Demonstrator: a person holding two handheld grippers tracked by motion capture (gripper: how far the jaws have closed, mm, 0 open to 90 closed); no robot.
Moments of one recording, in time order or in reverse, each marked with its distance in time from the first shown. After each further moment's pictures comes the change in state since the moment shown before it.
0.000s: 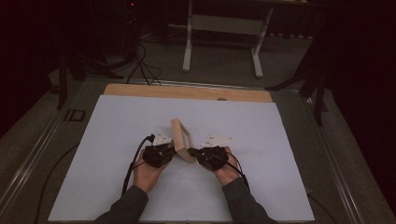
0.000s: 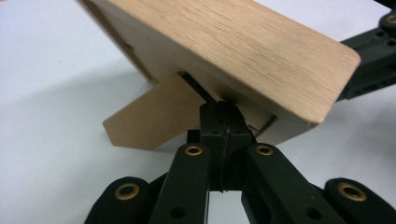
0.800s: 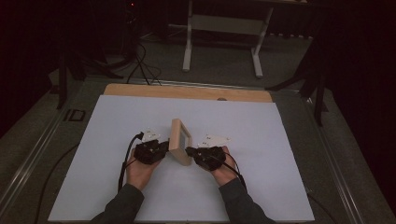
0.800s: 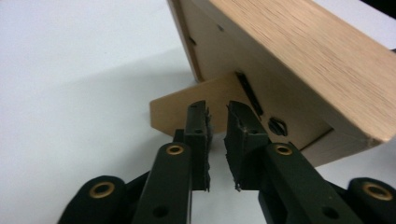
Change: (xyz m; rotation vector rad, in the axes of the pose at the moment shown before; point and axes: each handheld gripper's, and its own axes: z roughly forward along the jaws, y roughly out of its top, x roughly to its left) left arm 0.025 -0.008 -0.010 -0.036 0.048 -0.078; right arm 0.005 0.004 0.003 -0.013 -0.018 -0.021
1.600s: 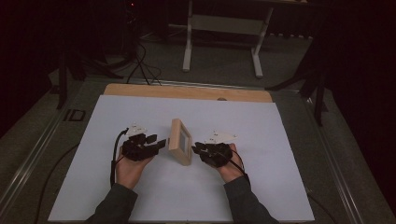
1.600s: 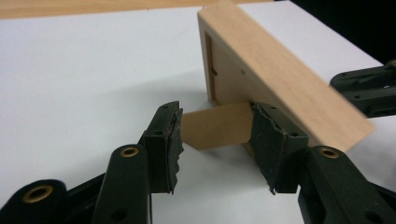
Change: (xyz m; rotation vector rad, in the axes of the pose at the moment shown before) left arm 0.013 0.012 -0.035 -0.069 -0.003 -0.087; right arm -0.016 -0.002 -0.011 0.011 -0.059 0.023
